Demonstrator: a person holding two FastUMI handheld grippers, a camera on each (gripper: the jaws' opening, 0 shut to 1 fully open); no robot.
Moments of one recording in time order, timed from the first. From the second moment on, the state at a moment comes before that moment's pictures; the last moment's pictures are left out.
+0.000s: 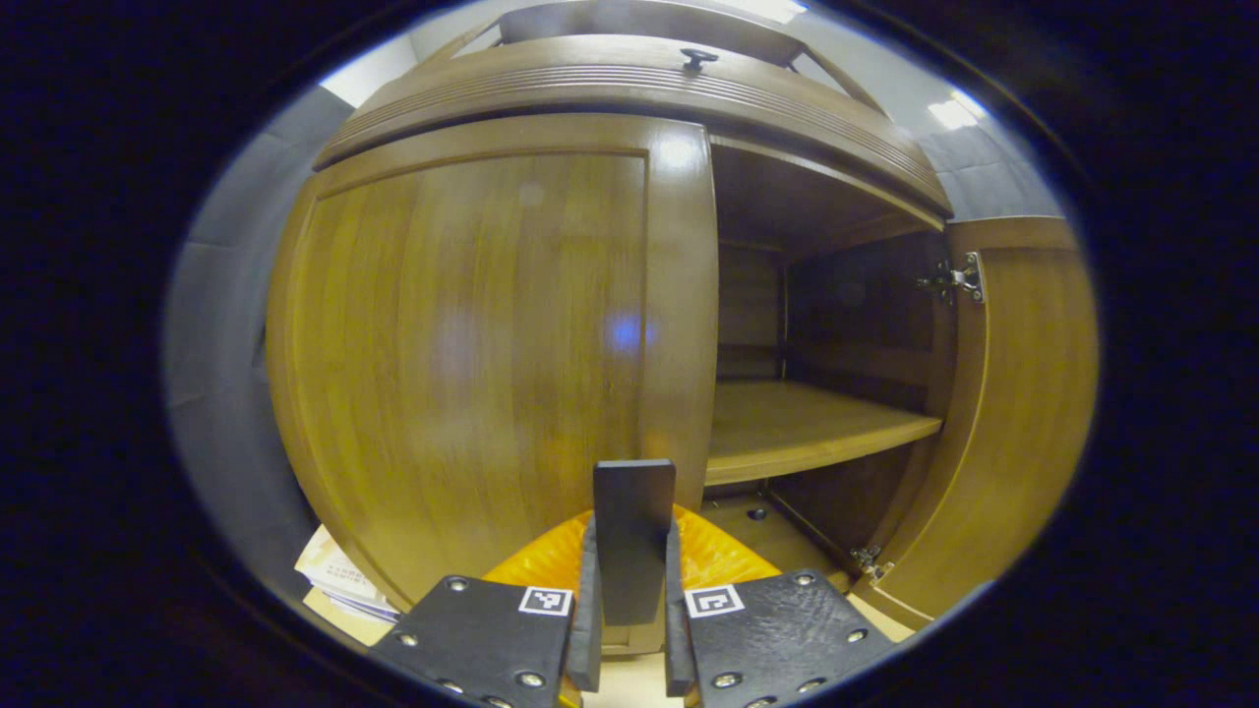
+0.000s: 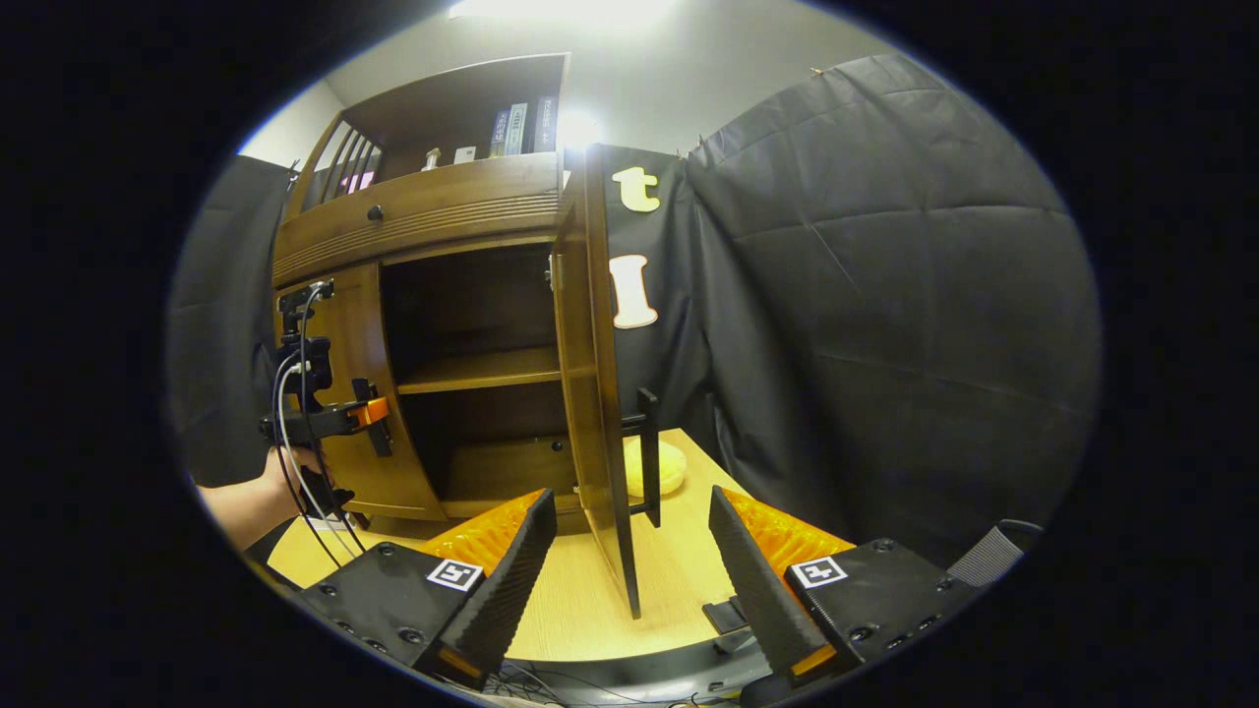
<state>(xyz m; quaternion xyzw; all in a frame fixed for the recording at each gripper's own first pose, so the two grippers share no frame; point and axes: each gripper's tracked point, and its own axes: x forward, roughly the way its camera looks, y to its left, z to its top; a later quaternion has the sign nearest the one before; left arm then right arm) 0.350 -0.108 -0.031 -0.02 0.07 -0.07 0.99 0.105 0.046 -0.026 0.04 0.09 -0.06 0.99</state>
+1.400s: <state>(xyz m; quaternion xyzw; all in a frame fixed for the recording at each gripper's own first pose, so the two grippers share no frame) 0.266 -0.075 -0.026 -0.04 0.03 -0.16 0.99 0.121 0.108 -0.034 0.05 0.08 0.03 0.99</state>
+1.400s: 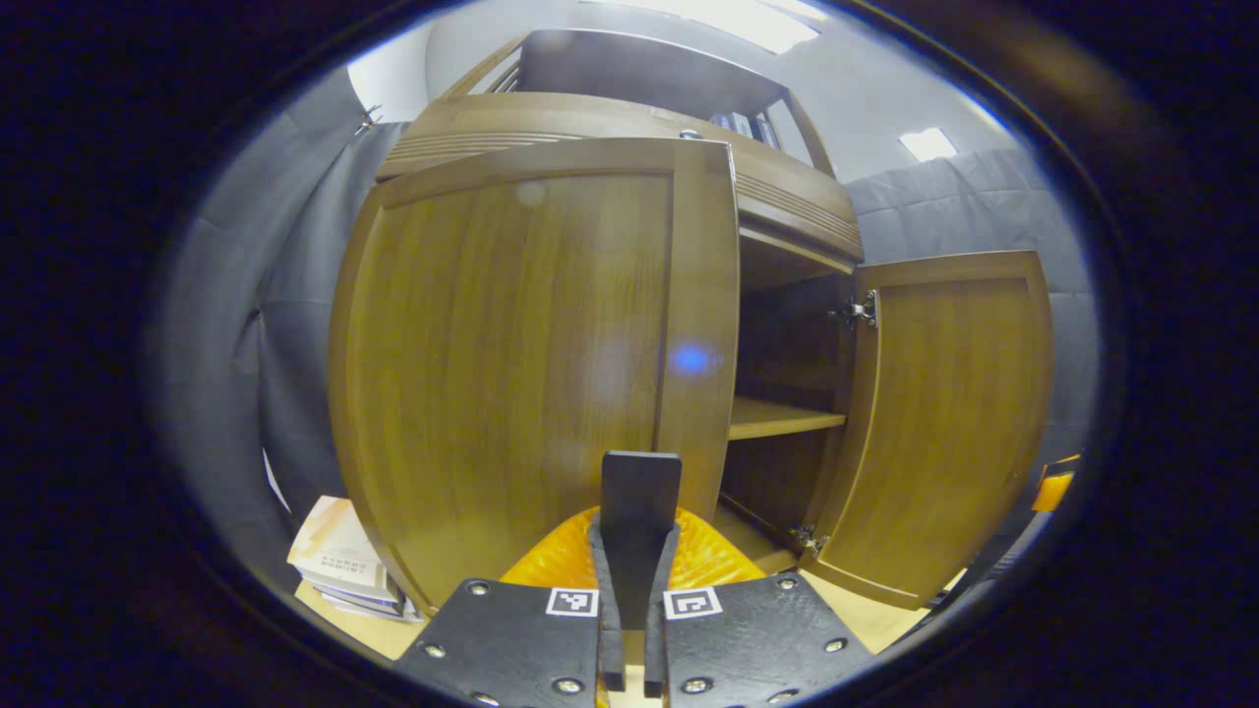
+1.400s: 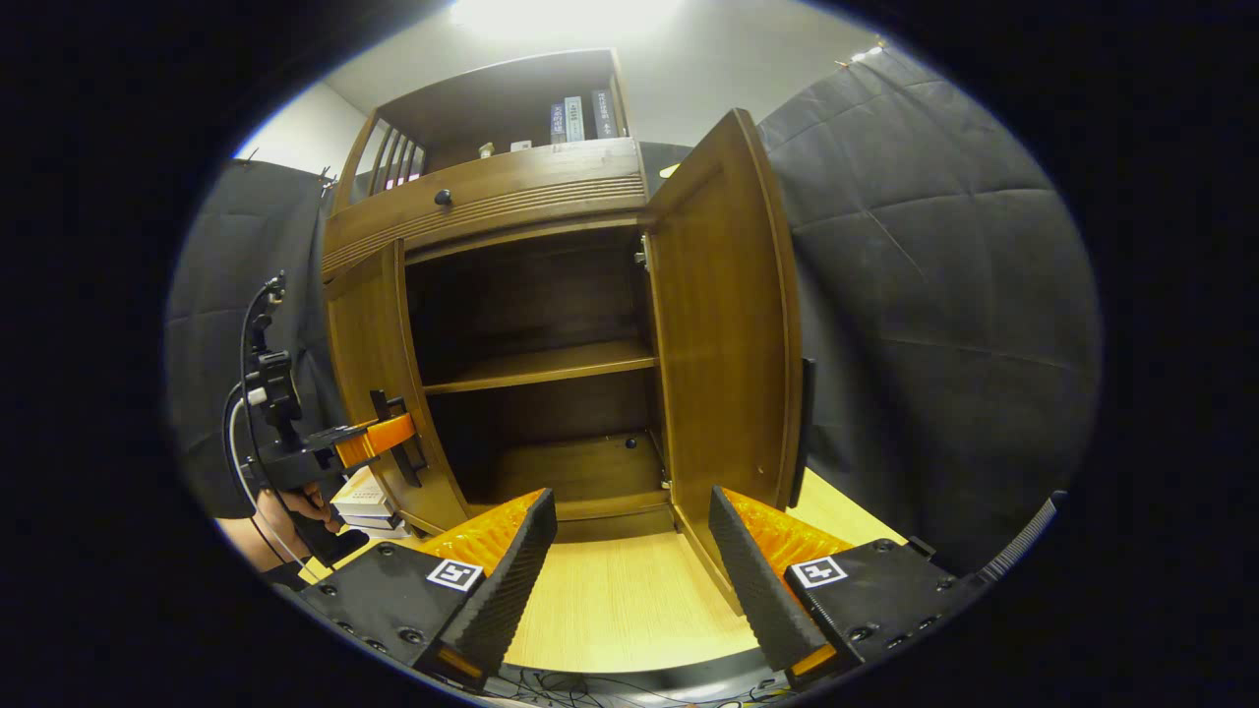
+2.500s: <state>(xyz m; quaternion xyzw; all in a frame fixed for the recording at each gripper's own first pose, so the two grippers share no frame) 0.264 -0.041 -0.022 -0.04 0.01 -0.09 0.99 0.145 0.158 -0.029 0.03 0.07 0.13 0.99</state>
